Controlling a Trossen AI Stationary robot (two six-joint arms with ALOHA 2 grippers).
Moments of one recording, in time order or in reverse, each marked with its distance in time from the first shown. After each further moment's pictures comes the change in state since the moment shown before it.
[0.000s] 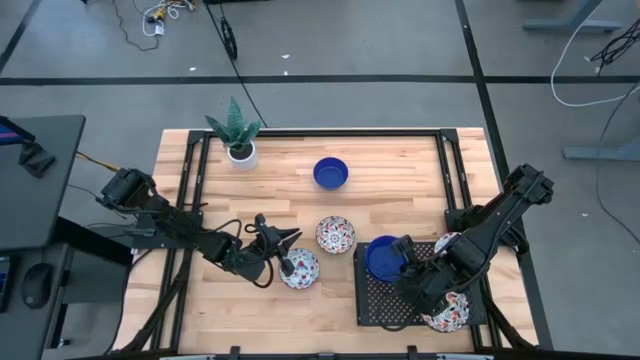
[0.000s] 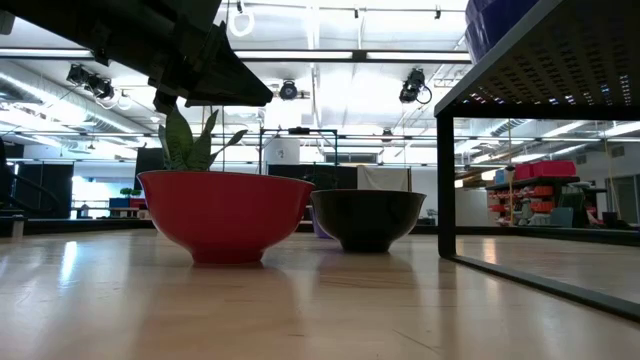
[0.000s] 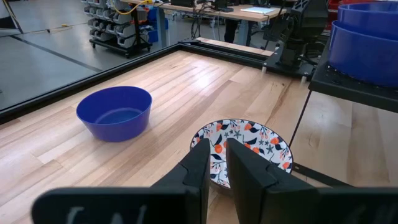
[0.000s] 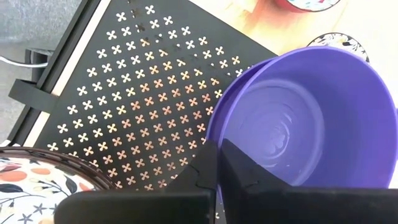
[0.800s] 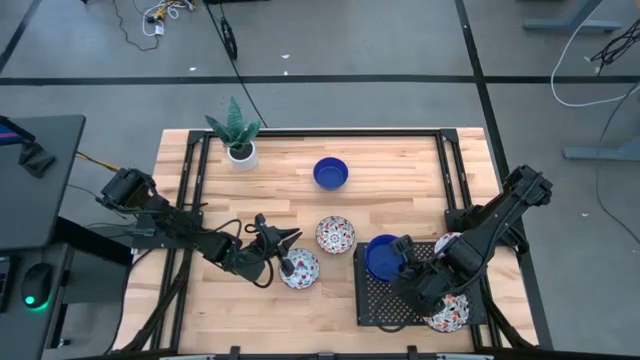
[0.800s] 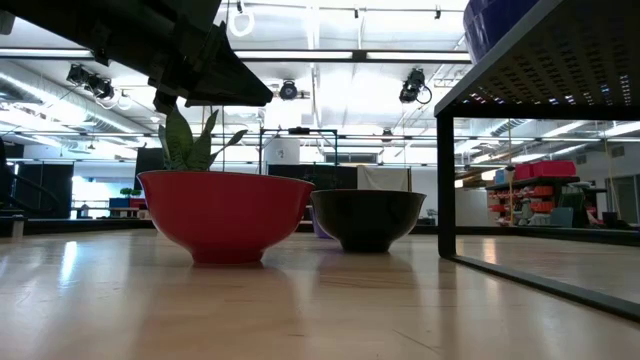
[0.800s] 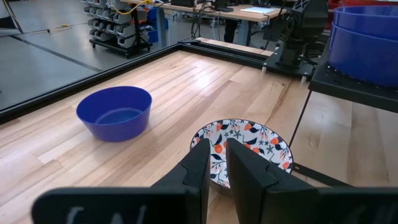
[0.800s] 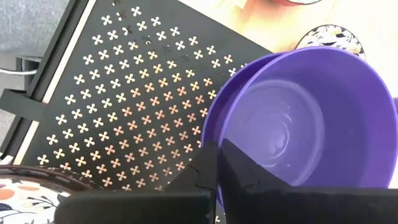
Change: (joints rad) left arm 0.000 0.000 0.000 0.000 0.000 0.000; right arm 0.000 0.016 -0.002 0.000 0.025 0.052
